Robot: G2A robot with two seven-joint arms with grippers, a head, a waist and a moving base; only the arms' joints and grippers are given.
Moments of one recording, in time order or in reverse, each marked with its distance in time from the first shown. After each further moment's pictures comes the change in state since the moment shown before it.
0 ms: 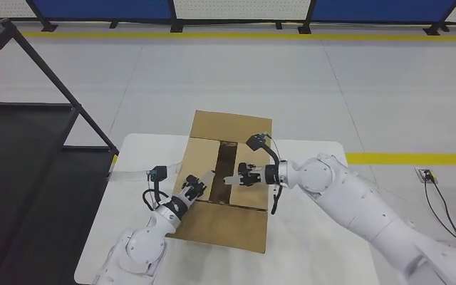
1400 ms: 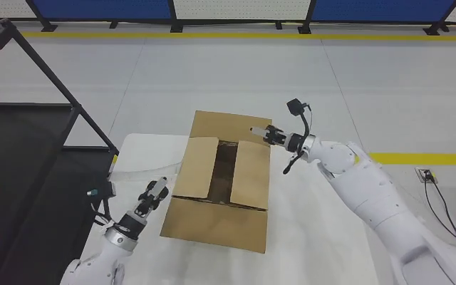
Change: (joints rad) left arm 0.318 0.041 -0.363 -0.253 -0.268 -0.187 -0.113; right arm 0.010 -0.055 0.281 0.273 0.021 0.020 -0.122
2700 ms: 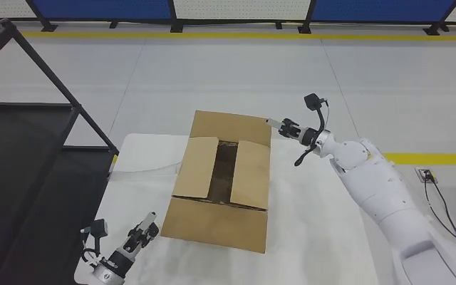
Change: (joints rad) left arm 0.247 0.013 -0.073 -0.021 -0.060 0.027 0.020; right arm 0.020 -0.007 0.108 0.118 -0.120 -0.060 0.007
